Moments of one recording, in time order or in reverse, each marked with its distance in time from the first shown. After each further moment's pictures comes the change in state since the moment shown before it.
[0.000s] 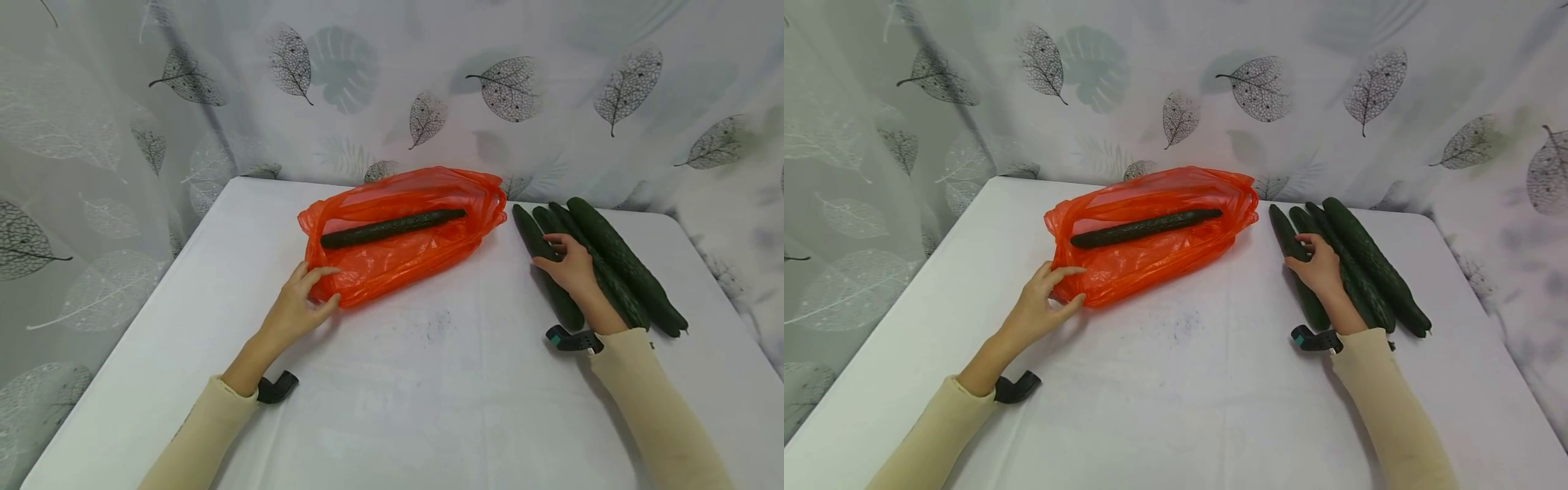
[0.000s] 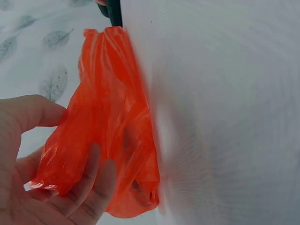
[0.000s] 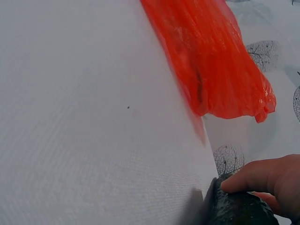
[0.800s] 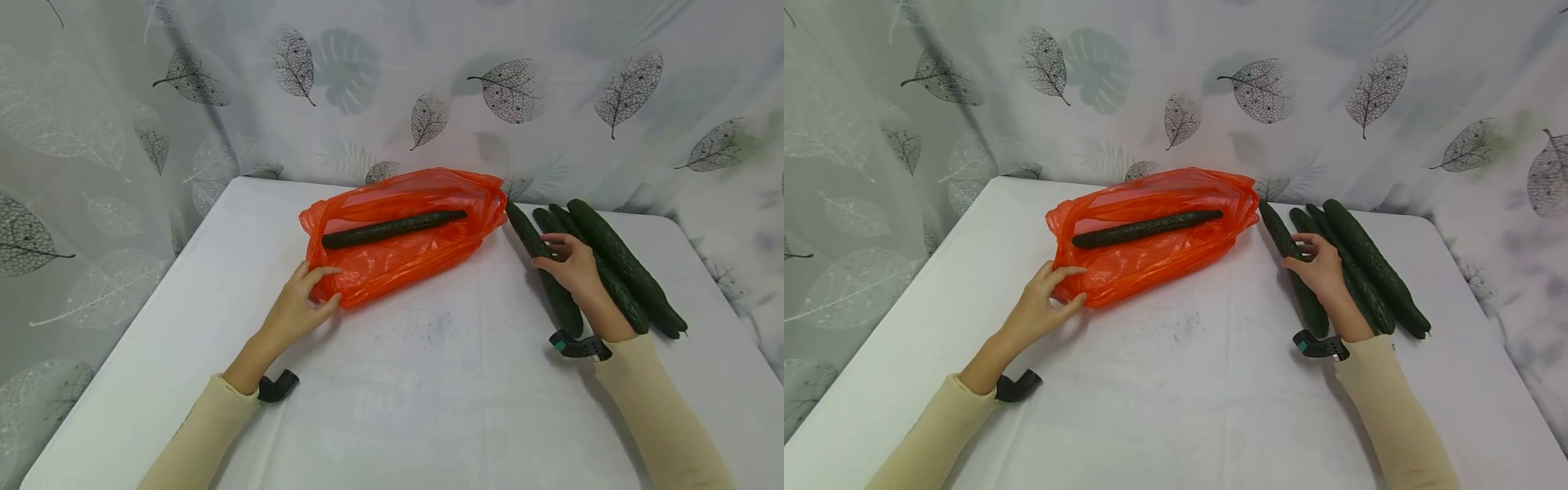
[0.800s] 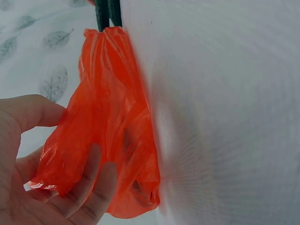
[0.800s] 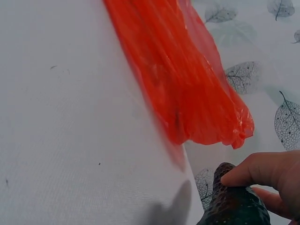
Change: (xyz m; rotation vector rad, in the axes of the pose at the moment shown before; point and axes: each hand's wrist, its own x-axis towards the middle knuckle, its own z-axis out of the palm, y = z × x) left_hand -0.001 0.000 0.001 0.001 -0.004 -0.010; right_hand -0.011 -0.016 -0.007 0.159 -0.032 0.045
